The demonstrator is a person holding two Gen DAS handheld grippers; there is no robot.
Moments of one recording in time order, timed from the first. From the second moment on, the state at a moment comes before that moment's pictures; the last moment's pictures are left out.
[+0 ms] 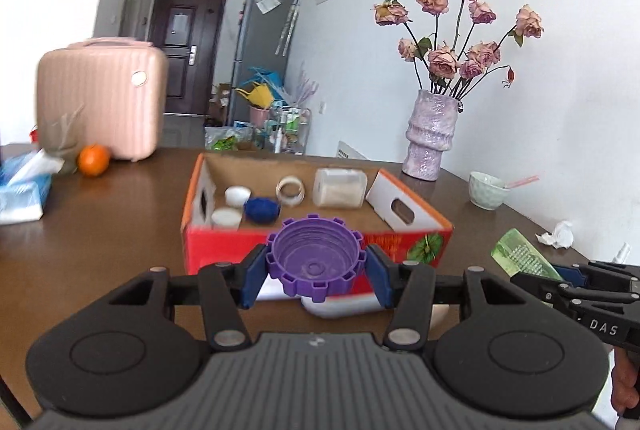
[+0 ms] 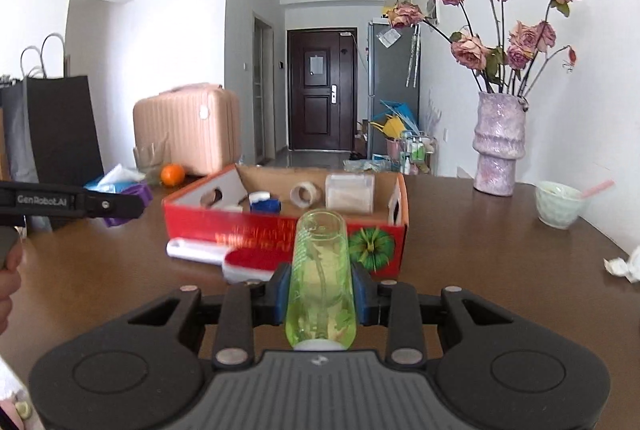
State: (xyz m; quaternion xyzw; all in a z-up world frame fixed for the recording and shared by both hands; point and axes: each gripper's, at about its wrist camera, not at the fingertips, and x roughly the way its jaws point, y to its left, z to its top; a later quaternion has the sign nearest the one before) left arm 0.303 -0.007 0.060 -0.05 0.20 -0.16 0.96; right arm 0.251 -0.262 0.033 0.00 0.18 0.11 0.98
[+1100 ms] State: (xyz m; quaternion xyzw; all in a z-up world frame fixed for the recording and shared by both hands) left arm 0.564 -0.073 0.044 0.00 0.38 -0.14 0.91; right arm 0.553 -0.250 0.044 -0.08 0.33 0.05 0.94
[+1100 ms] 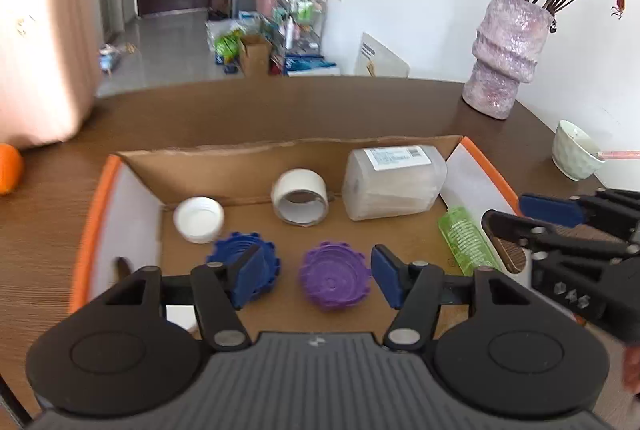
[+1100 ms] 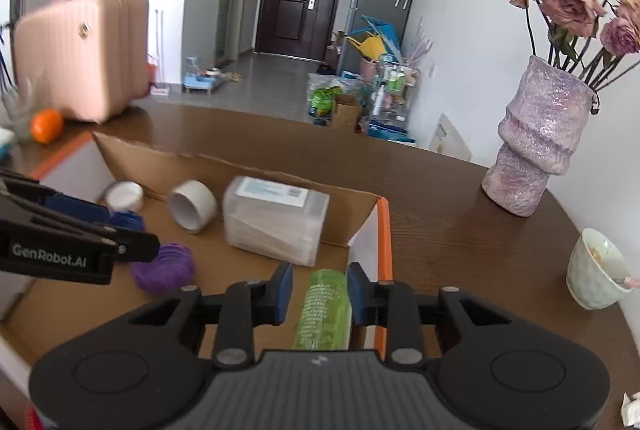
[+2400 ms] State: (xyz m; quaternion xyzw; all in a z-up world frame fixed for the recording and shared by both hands) left arm 0.202 -0.003 0.001 -0.01 0.27 -0.07 0.96; right arm 0.180 -0.285 0.001 0.02 0.18 0.06 0.98
